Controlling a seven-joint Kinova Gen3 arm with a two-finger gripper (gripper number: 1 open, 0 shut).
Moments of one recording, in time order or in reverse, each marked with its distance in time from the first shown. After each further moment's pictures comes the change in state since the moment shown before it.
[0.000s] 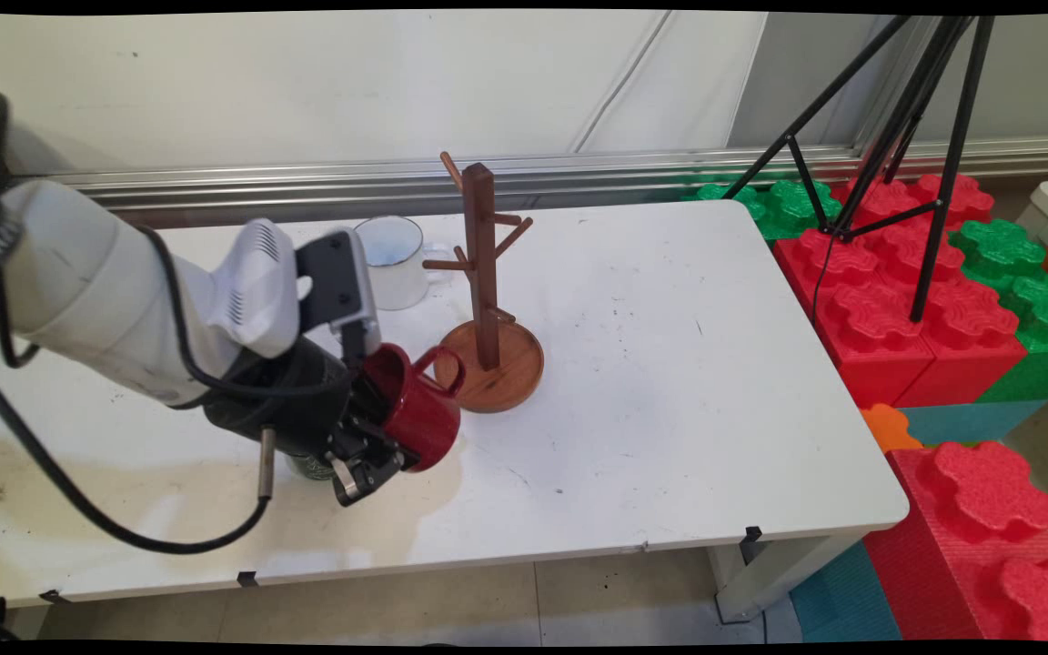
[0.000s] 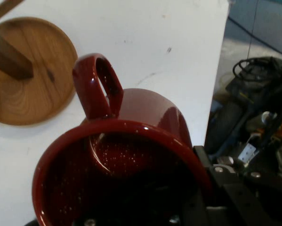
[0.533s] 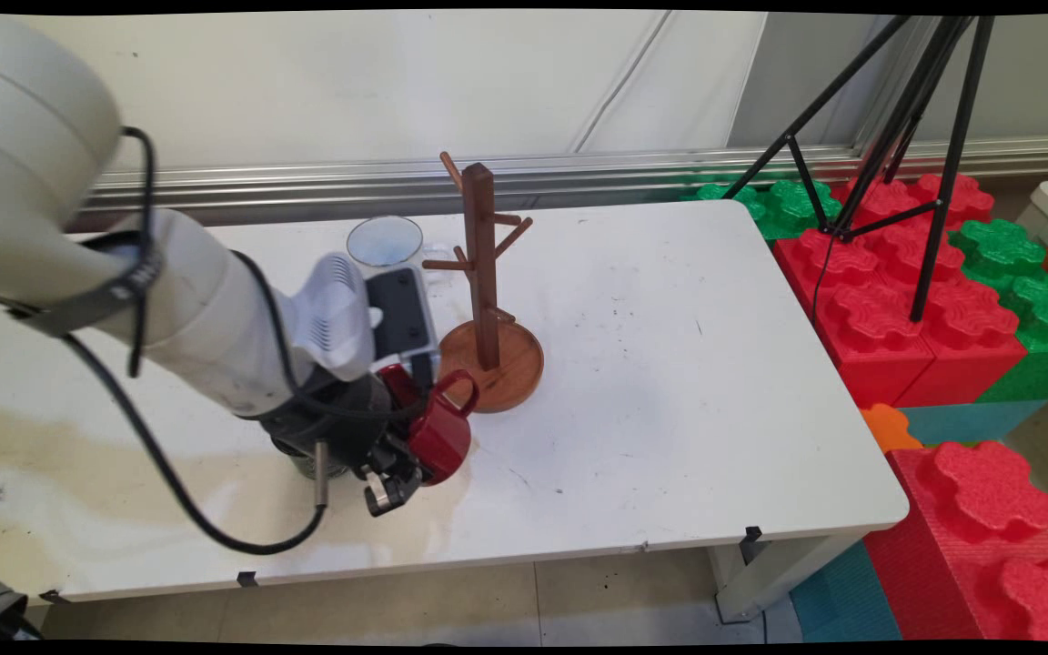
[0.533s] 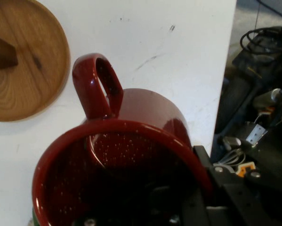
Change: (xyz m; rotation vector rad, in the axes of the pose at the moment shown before) arm 0.021 -0.001 0.039 -0.001 -0.110 0.023
